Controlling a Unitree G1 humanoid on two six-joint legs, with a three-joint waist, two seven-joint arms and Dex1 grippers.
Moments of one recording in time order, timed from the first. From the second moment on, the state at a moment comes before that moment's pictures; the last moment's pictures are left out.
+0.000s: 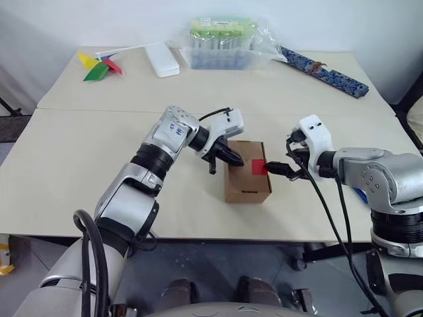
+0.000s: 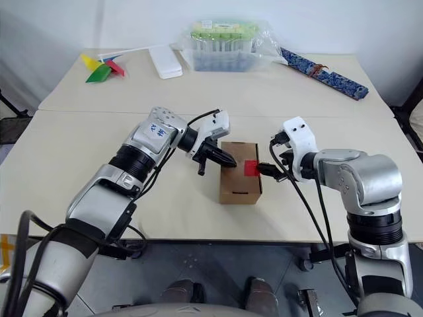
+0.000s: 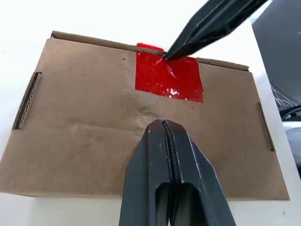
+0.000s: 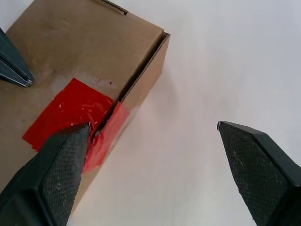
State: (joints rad) left arm -1.26 0.24 -0.38 0.80 -0.01 0.48 -1.27; right arm -0.69 -0.66 -0.04 -0.27 0.44 1.42 0.51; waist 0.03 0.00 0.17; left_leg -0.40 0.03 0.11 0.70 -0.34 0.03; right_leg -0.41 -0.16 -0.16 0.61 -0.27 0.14
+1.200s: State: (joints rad) left arm -1.21 0.26 -0.40 0.68 0.01 0.51 -1.27; right arm -0.67 -0.80 0.08 -0.17 0.43 1.41 0.56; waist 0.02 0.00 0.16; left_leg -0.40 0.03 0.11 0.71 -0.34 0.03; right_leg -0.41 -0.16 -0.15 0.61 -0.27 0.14
